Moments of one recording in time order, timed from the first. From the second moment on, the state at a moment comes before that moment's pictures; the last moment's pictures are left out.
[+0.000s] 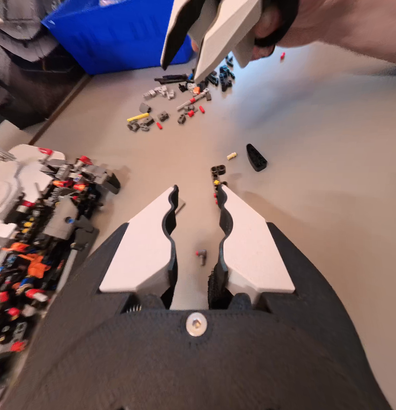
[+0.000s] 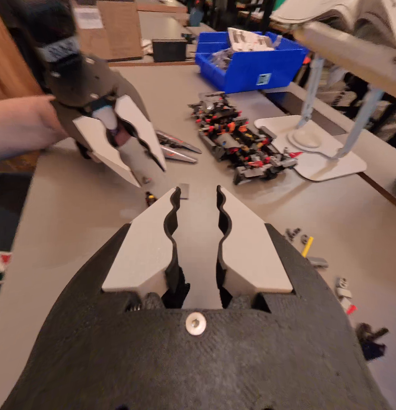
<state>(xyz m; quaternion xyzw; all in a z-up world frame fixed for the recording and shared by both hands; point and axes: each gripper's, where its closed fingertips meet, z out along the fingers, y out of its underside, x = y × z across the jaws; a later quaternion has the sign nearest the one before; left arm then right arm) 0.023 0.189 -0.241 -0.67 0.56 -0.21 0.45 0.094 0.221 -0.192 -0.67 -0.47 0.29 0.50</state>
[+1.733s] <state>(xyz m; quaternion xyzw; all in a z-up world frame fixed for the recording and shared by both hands) 0.062 0.429 -0.088 -0.44 0.64 0.20 0.60 0.129 0.270 -0.227 -0.69 -0.39 0.14 0.59</state>
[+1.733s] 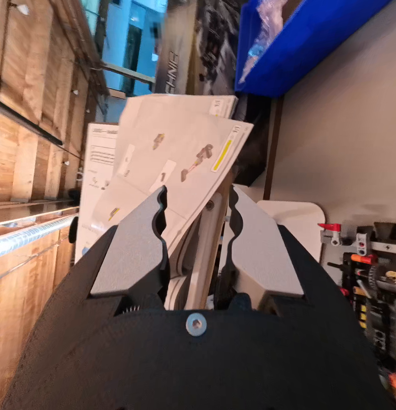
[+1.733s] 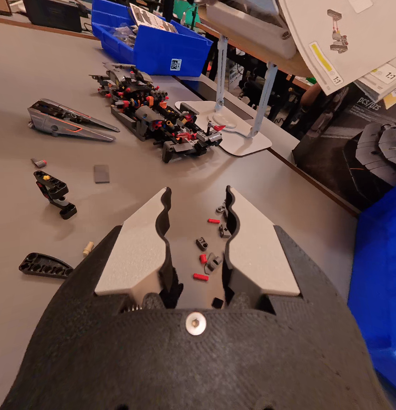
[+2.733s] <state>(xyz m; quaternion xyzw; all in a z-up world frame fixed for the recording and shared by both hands) -0.095 0.476 -0.016 -0.60 0.29 0.03 0.74 0.123 0.264 -0.235 -0.69 -0.42 0.15 0.57</state>
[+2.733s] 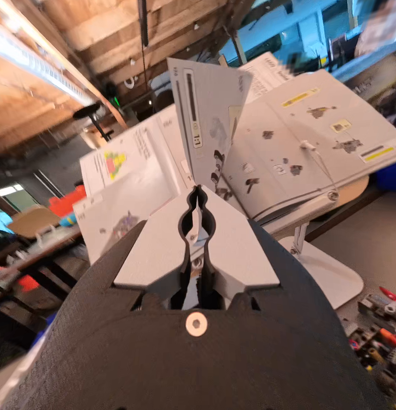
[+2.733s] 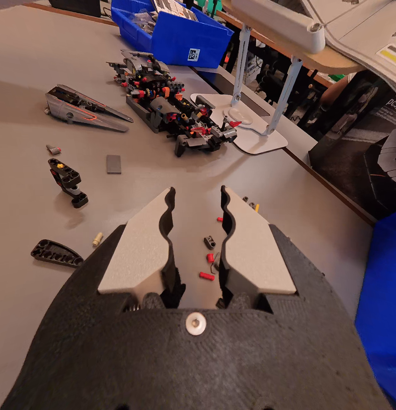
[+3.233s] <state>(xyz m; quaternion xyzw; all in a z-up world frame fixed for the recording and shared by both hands) -0.209 0.503 -0.098 -0.68 0.06 -0.26 0.68 0.132 0.268 -0.236 -0.70 -0.41 0.16 0.56</state>
